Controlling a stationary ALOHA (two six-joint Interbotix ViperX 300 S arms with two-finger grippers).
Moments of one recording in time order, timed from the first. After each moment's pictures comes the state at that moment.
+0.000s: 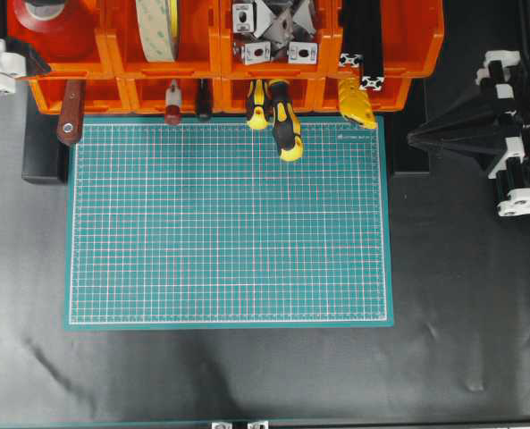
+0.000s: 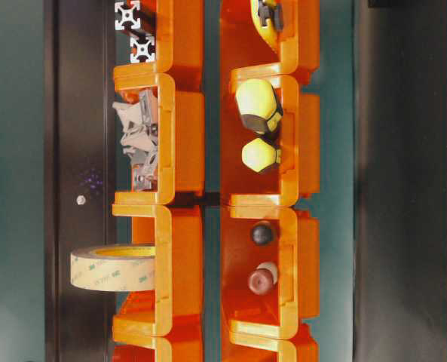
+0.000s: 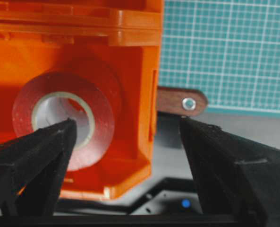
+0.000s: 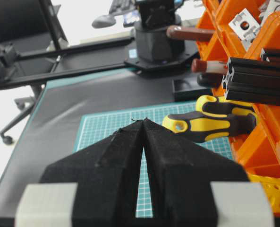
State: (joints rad) left arm 0.23 -0.36 0.08 0.08 1.49 0.17; right arm 0.03 -0.95 1.18 0.02 -0.14 0.13
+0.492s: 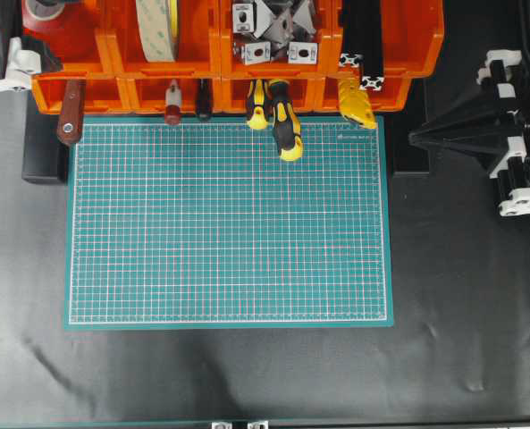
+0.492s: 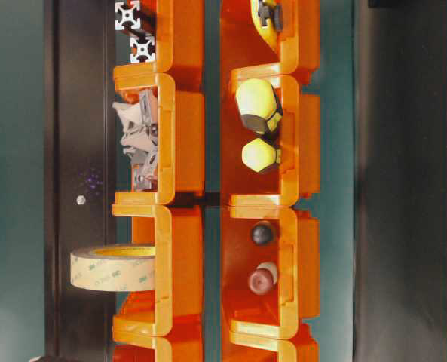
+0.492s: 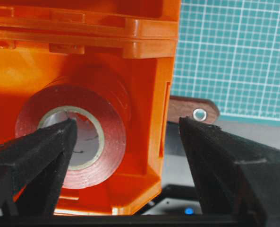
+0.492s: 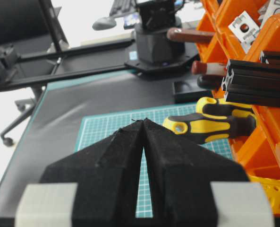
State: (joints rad) left arm 0.25 -0.35 0.12 0.08 1.45 0.17; right arm 0.03 -0.96 1.18 0.02 -0.14 0.13
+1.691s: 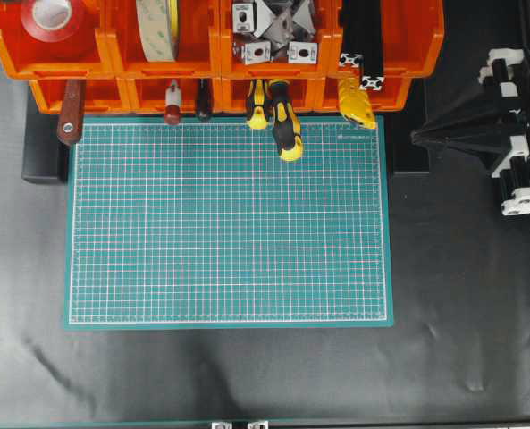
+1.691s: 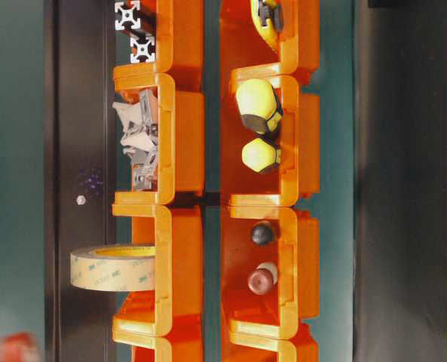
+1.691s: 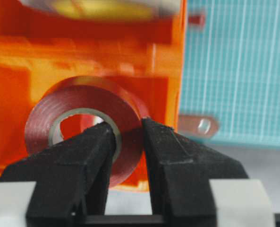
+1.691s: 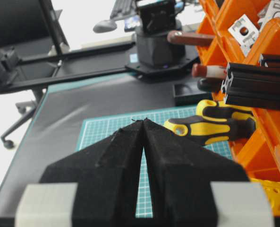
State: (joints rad) left arm 0.21 -0.35 -0.17 0.09 1.53 0.22; right arm 0.03 -0.96 1.18 0.03 -0.14 0.13
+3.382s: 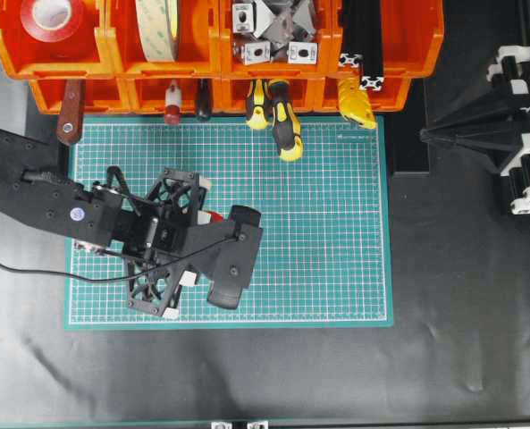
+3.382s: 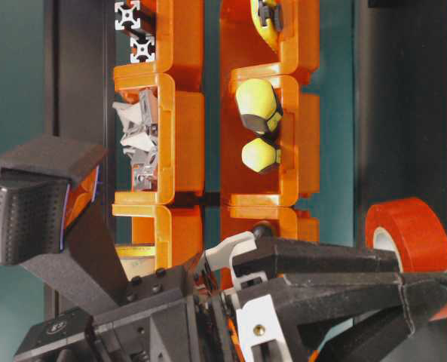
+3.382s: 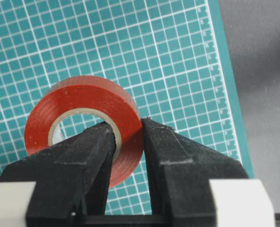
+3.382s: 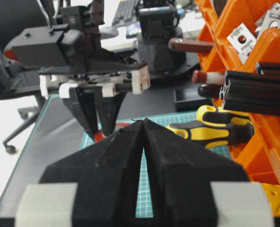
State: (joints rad) left arm -0.24 0.07 0.30 0.08 0.77 -0.02; right arm 0.03 -1.01 1.18 0.03 -0.11 0.13
